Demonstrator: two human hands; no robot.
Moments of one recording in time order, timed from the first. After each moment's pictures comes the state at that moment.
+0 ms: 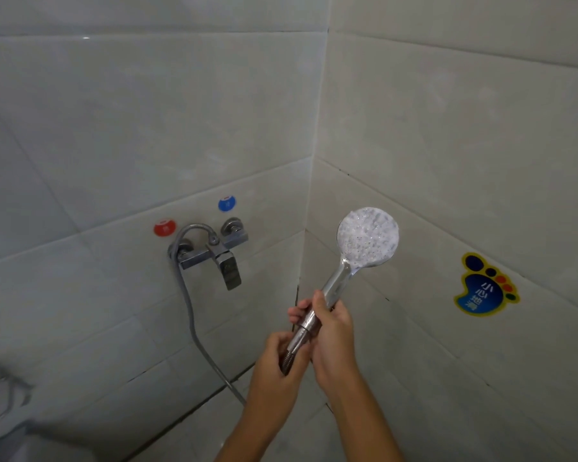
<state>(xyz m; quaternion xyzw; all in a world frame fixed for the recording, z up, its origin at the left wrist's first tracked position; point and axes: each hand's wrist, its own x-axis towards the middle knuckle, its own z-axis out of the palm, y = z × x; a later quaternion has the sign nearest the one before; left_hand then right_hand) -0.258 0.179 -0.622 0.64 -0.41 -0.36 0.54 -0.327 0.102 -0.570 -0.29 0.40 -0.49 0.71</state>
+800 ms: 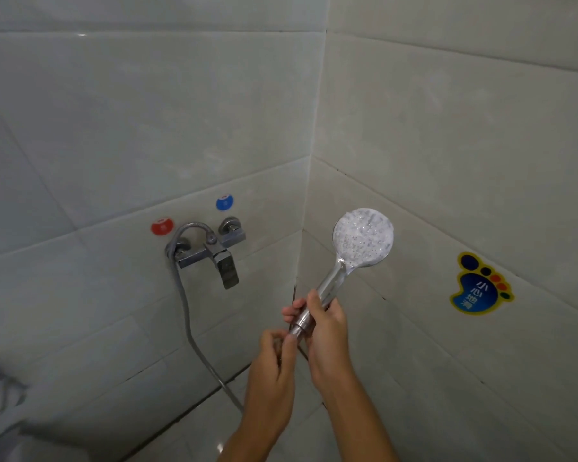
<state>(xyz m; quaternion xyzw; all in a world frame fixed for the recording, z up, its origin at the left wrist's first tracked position) -0.265 0.181 -0.619 0.67 -0.40 -0.30 0.55 -0.323 0.104 -0.574 -0.32 0.42 -0.48 0.70</state>
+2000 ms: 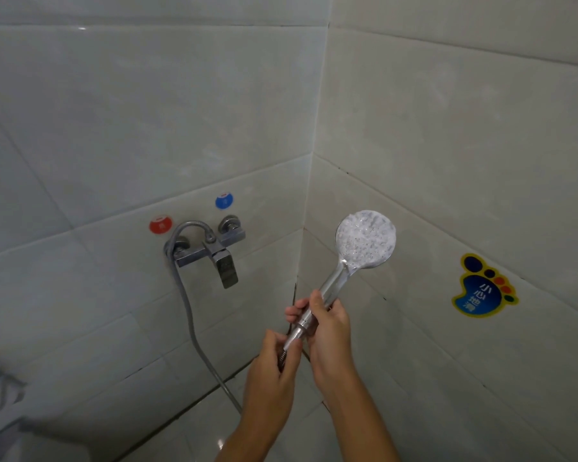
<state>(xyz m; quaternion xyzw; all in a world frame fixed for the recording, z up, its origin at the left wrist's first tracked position) -0.264 0.177 -0.625 0.66 -0.42 -0.31 0.54 -0.327 0.095 -0.578 -0.32 0.43 -0.48 0.70</state>
